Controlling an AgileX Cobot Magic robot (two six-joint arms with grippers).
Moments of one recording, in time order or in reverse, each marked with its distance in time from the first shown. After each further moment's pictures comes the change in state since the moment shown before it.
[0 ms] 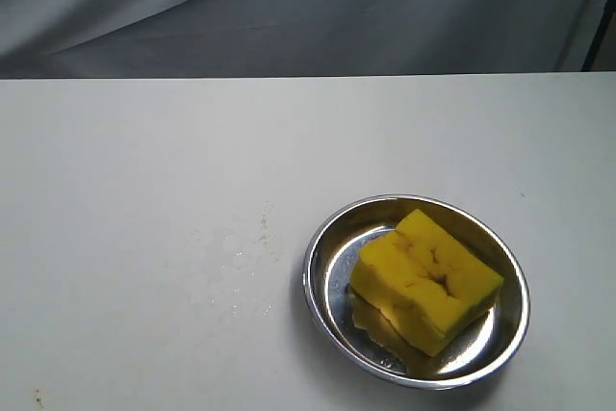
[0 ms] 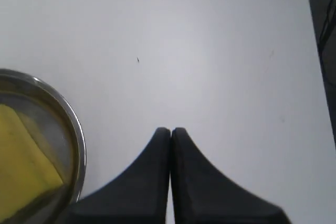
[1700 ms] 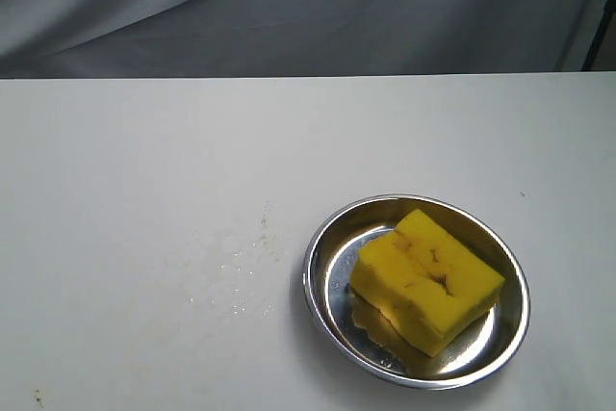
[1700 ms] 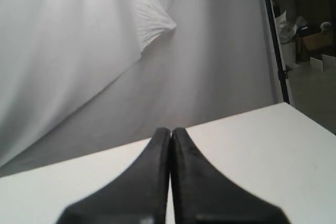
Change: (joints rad) left arm 0.000 0.000 0.000 0.000 0.000 0.000; right arm -0.163 -1.051 0.988 0.415 -0.941 -0.099
